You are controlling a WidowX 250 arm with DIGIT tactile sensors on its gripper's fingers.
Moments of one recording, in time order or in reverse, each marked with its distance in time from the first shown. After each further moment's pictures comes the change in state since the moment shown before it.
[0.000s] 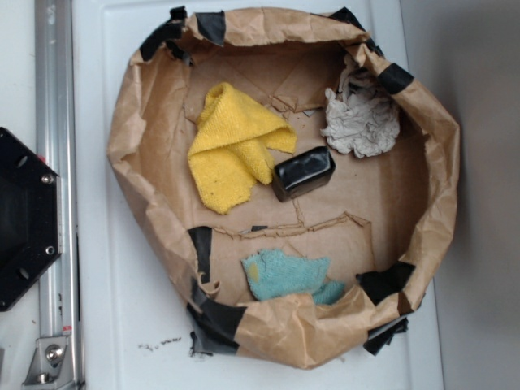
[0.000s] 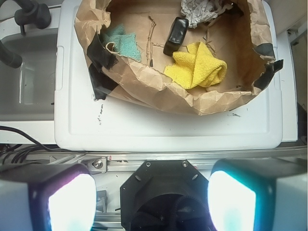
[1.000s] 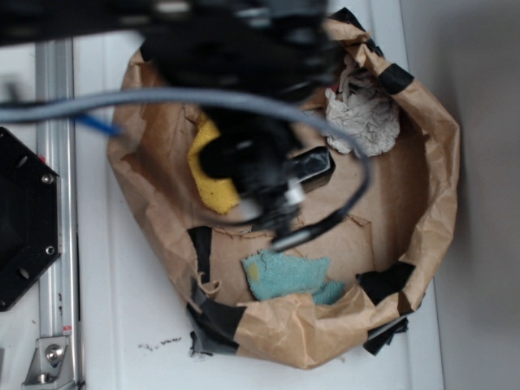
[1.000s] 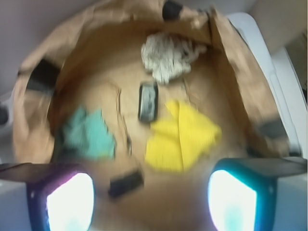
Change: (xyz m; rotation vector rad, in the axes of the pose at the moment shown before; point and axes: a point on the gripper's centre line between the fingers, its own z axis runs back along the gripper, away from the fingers) arm 0.138 0.054 -0.072 0.002 -0.013 0.332
